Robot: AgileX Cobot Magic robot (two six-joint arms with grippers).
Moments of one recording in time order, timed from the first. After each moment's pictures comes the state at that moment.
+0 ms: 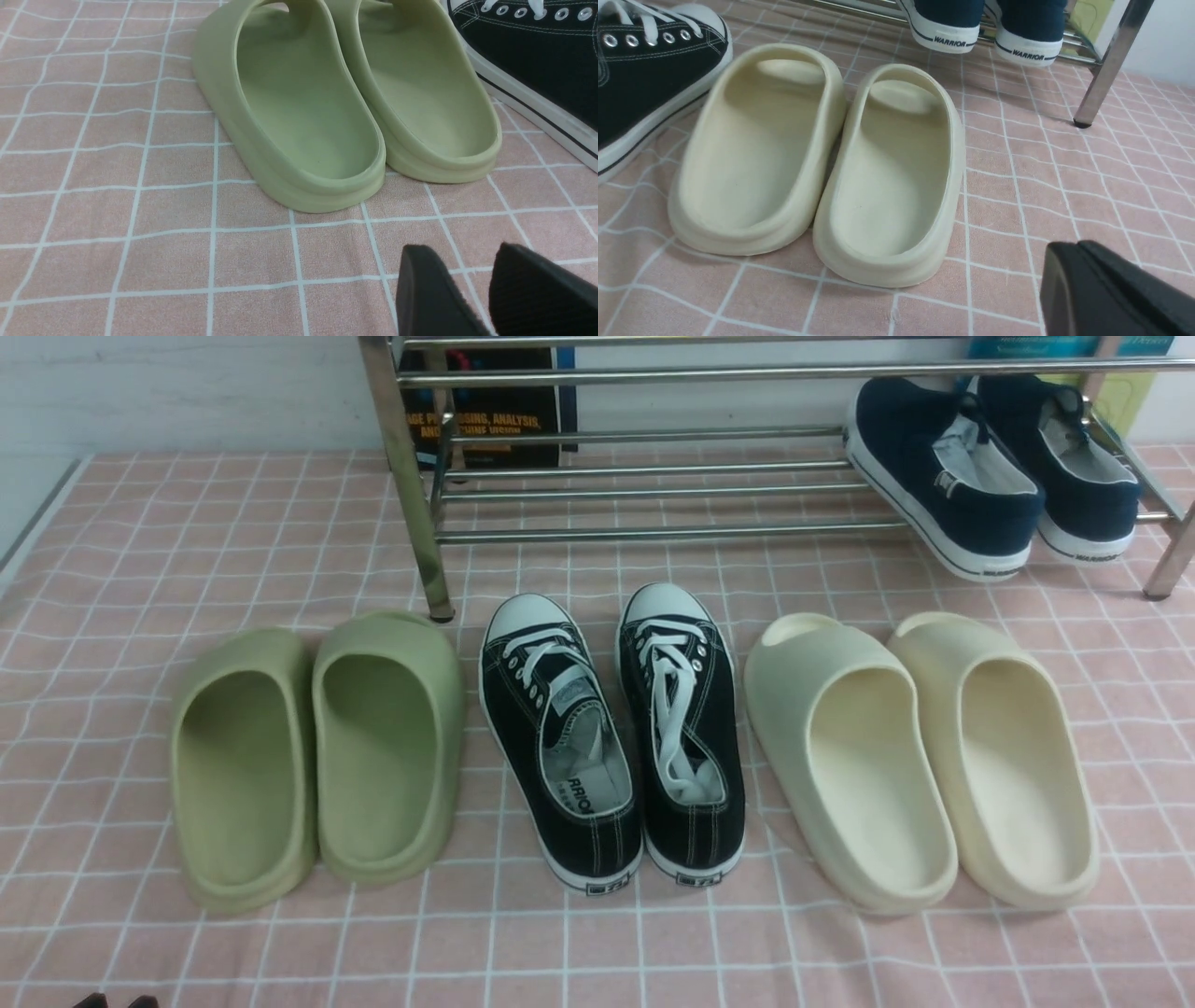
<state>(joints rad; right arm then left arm) 0.01 -0.01 0.02 0.11 0.24 -0.25 -0.13 -0.01 0.02 -0.06 0.38 0.02</state>
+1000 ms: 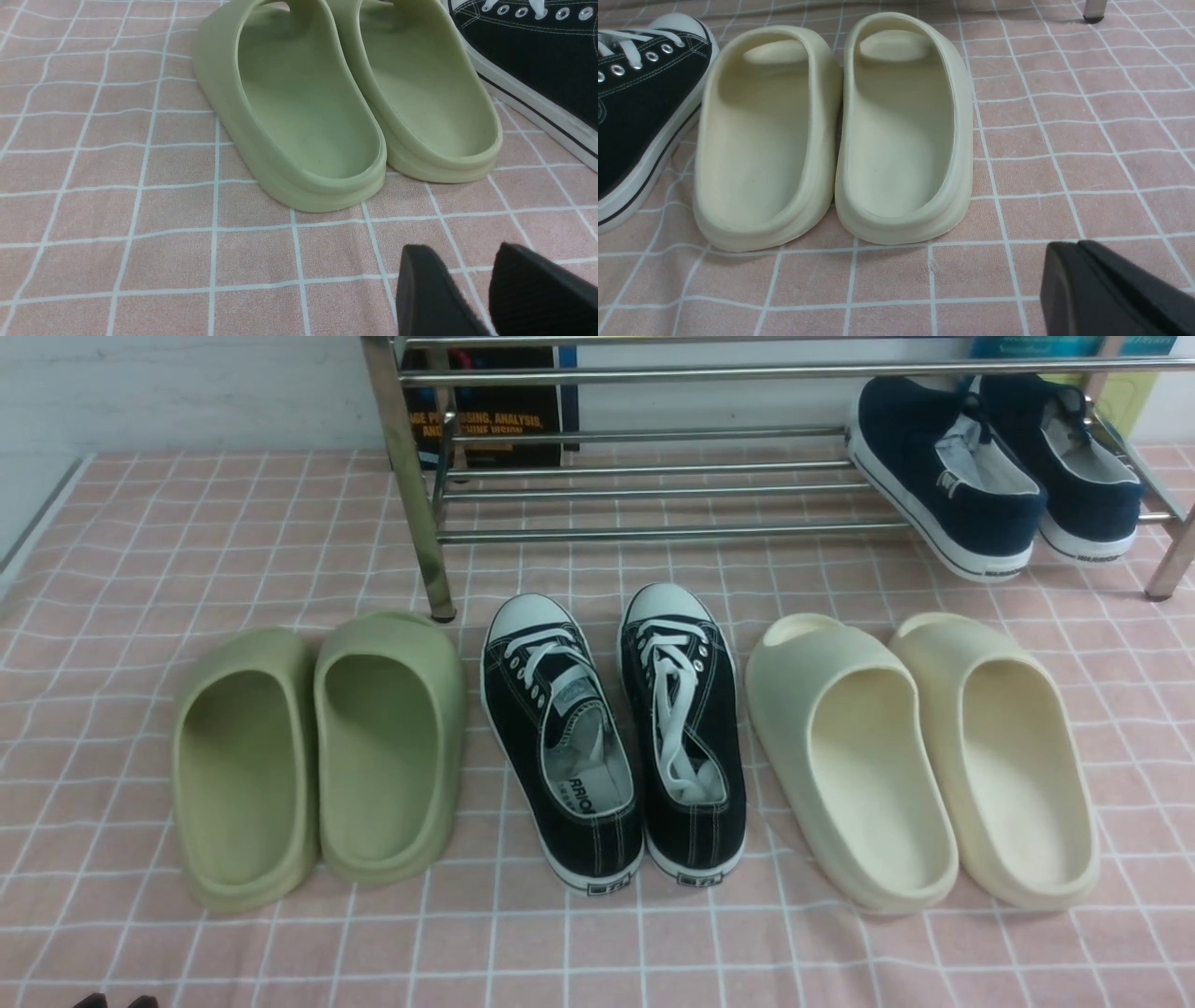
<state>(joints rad) 0.01 -0.01 0.02 0.04 0.37 0.09 -0.13 -0.01 0.02 -0.06 0.38 0.02</state>
